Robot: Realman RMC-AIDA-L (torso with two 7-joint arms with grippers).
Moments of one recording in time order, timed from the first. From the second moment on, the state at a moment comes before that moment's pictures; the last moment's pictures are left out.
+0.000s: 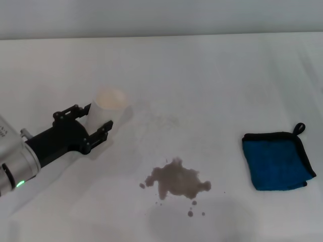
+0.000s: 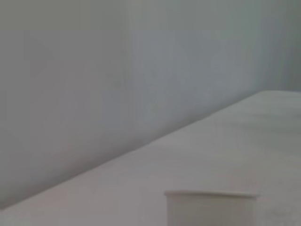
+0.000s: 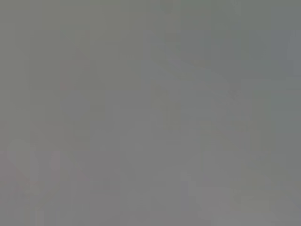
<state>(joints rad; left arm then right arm) -0.60 -2.08 2.84 -0.06 -0.56 1.14 -0.51 0.32 2.00 -0.24 -0.02 2.06 1.24 -2.73</state>
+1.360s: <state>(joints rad) -0.51 -2.08 2.84 -0.05 -0.69 1.09 -0.40 0.32 2.01 -0.25 -0.01 2.05 1.26 -2.72</state>
